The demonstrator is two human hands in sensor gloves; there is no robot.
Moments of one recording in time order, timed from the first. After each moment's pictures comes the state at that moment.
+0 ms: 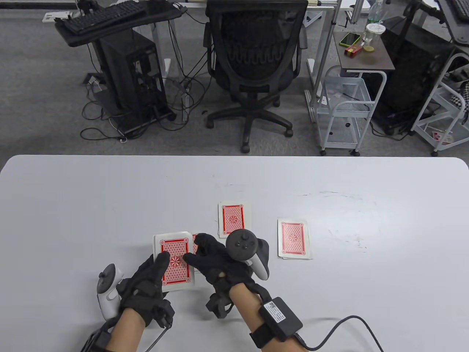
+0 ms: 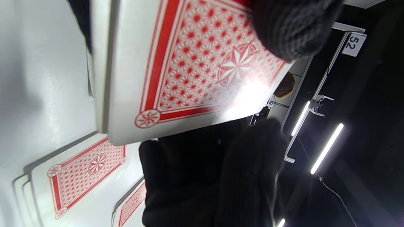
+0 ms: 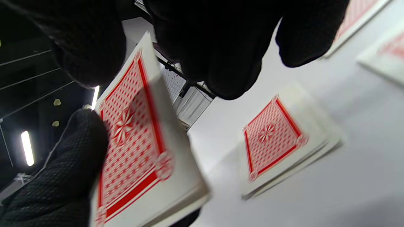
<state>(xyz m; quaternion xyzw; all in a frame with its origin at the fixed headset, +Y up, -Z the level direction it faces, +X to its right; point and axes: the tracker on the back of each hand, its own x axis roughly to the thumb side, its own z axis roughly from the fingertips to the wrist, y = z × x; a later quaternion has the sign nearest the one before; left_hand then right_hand) -0.256 -0.780 -0.315 -0.12 0.05 0.79 0.60 -0.016 -0.723 -0.365 0.16 0.11 0.85 0.49</state>
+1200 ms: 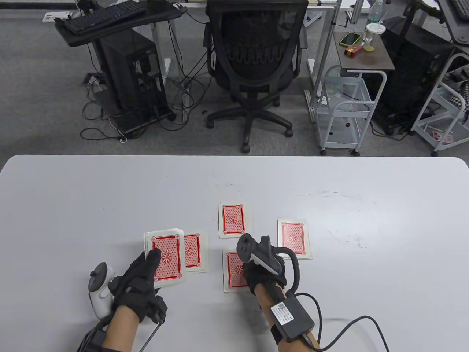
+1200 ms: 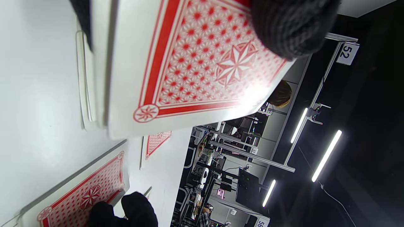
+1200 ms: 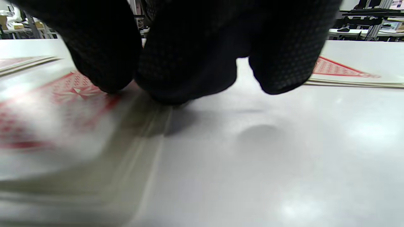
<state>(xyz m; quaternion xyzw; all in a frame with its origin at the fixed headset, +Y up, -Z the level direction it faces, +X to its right) -0.280 -0.787 -0.322 -0.10 0.07 0.78 0.61 0.052 -0.761 -0.388 0.02 0.11 0.99 0.01</state>
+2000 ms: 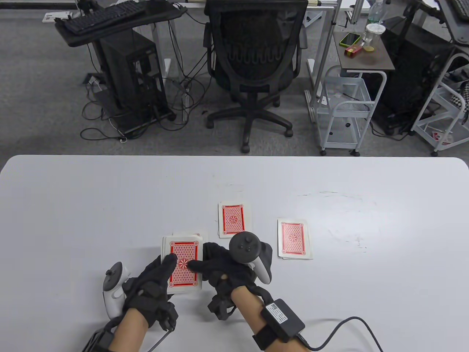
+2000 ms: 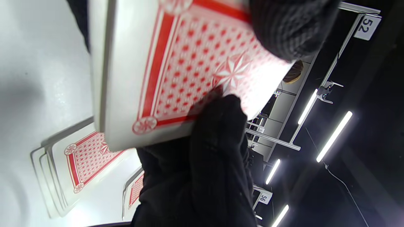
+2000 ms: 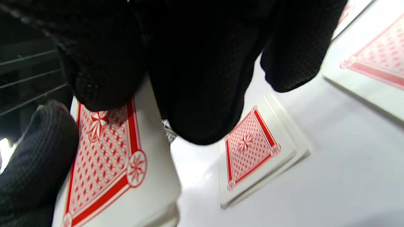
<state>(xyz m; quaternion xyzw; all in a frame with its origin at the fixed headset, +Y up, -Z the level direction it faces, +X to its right) -0.248 -0.783 -0.317 -0.15 0.04 0.79 0.59 0.001 -0.726 -0.365 0.13 0.08 0.86 0.48</state>
